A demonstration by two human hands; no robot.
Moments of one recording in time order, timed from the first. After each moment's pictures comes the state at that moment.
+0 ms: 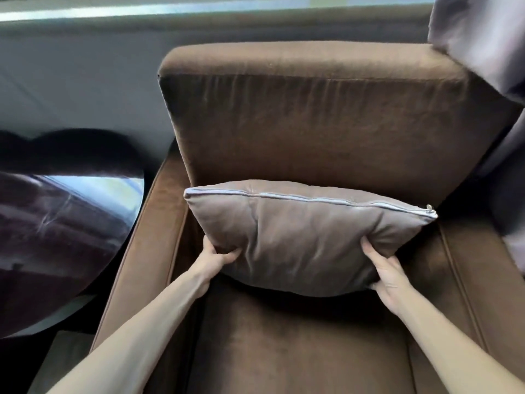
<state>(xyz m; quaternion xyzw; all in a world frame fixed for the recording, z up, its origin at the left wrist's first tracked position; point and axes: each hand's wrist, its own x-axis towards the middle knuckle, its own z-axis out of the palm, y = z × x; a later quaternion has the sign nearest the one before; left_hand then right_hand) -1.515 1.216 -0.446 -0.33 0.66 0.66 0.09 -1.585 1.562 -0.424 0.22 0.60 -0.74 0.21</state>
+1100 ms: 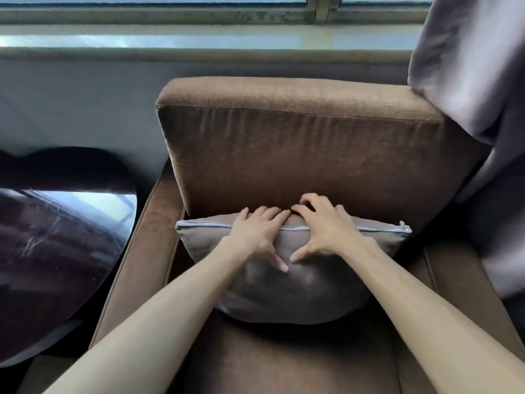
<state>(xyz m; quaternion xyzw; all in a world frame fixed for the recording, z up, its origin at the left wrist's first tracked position) -1.625 1.282 -0.341 0.08 0.98 0.06 0.19 -1.676 1.460 -0.325 -0.28 0.94 -0.04 0.19</state>
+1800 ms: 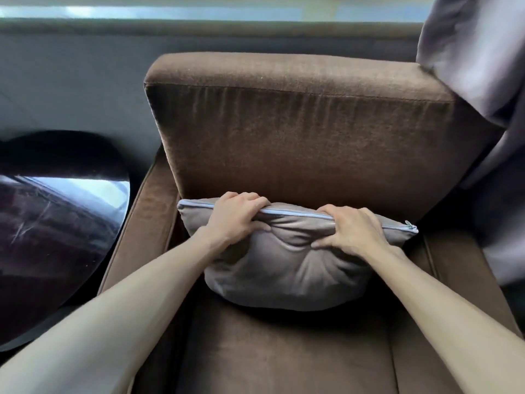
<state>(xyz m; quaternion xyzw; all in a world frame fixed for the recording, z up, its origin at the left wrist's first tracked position) -1.628 1.245 -0.366 0.10 0.99 0.07 0.05 -1.675 1.511 -0.359 -0.21 0.96 -0.06 0.15</state>
